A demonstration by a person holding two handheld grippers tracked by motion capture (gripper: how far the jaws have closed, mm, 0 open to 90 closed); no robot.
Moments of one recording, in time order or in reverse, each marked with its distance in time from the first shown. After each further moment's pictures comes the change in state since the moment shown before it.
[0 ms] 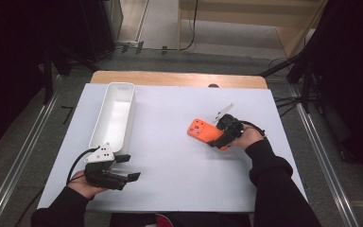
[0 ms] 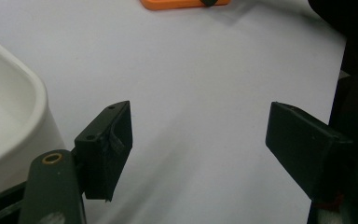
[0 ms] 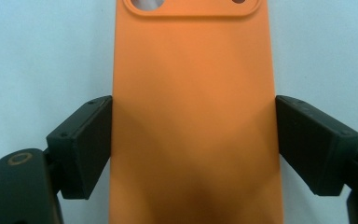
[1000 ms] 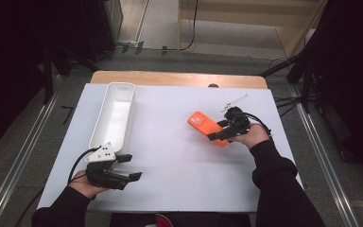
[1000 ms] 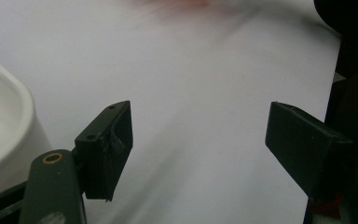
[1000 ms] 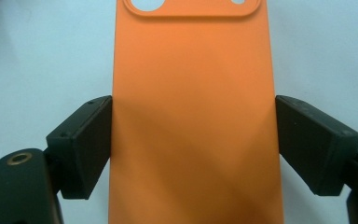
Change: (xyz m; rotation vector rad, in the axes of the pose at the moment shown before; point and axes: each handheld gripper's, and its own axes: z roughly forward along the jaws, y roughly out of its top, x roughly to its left) left arm -0.002 0.003 0.002 -0.012 -0.016 -0.005; right arm -0.006 0.000 -0.032 -0.153 0.169 0.221
